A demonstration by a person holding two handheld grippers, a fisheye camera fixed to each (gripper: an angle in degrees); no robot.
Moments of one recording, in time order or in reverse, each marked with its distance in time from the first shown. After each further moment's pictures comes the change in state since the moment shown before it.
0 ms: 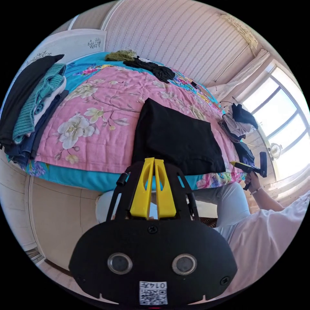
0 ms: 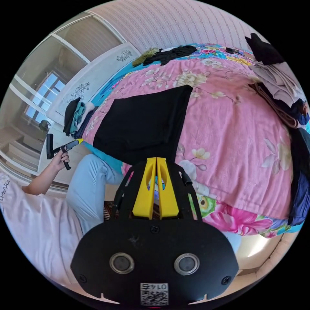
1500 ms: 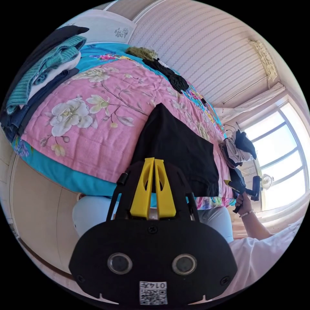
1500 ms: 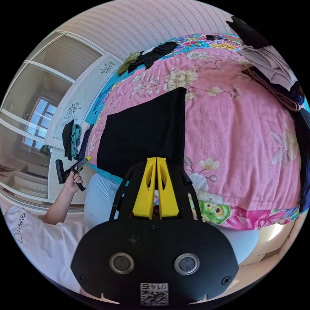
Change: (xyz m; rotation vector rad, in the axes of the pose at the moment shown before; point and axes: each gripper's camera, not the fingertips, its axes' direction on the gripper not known) left arm -0.088 0.006 -0.006 0.045 0.028 -0.243; right arm 0.059 0.035 0.045 -0.006 -0.044 0.209
